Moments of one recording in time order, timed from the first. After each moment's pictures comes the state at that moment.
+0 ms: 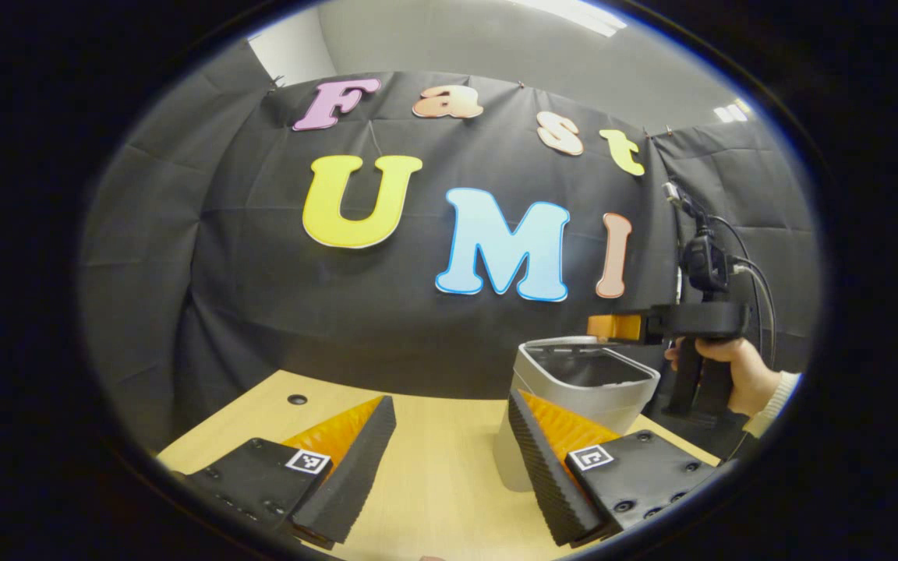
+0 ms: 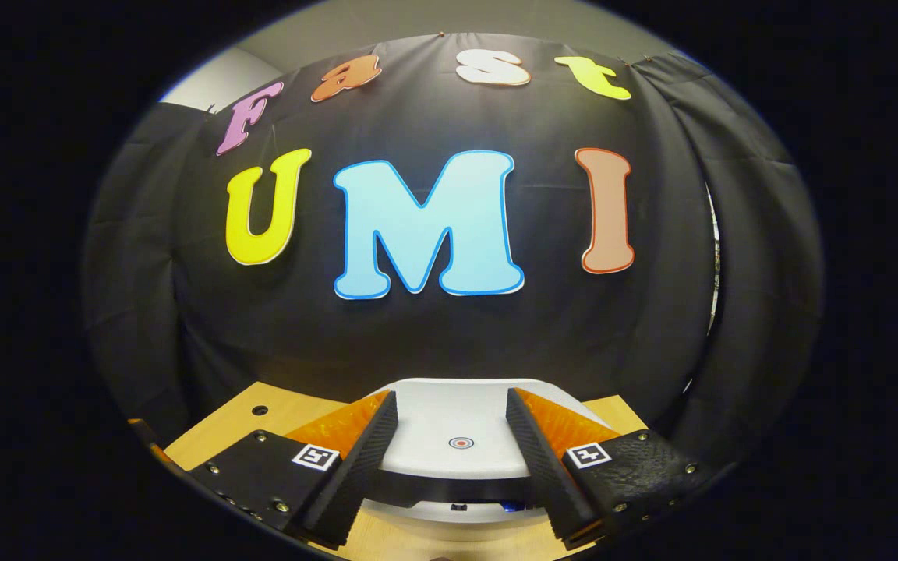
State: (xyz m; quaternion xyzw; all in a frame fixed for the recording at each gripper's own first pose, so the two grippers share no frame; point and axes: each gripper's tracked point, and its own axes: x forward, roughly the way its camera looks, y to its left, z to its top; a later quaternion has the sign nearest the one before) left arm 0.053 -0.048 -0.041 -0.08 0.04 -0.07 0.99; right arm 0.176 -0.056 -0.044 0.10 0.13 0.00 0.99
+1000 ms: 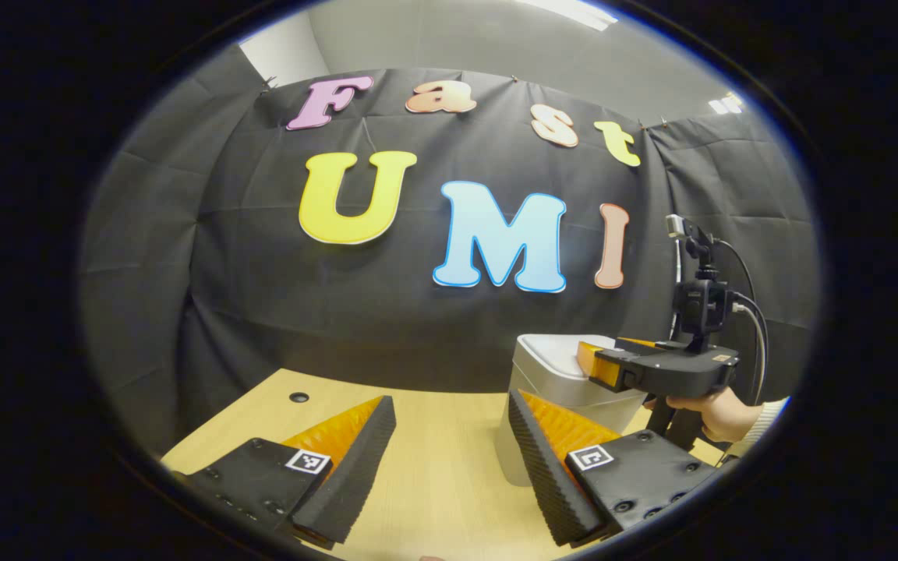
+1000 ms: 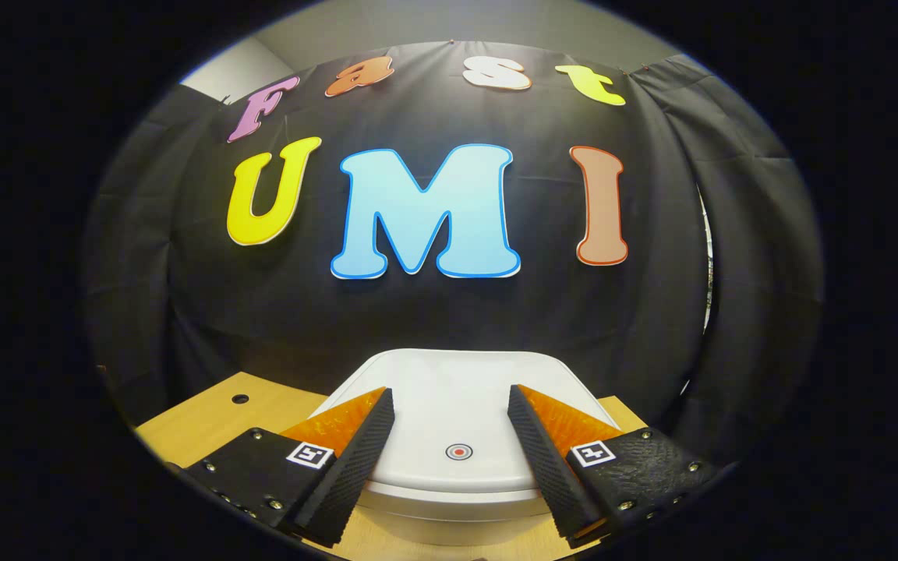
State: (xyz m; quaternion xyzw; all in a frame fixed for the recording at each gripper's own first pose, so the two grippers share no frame) left arm 0.051 -0.054 -0.049 -0.07 0.06 -0.07 0.99; right arm 0.170 -0.049 -0.086 0.08 0.10 -0.02 0.99
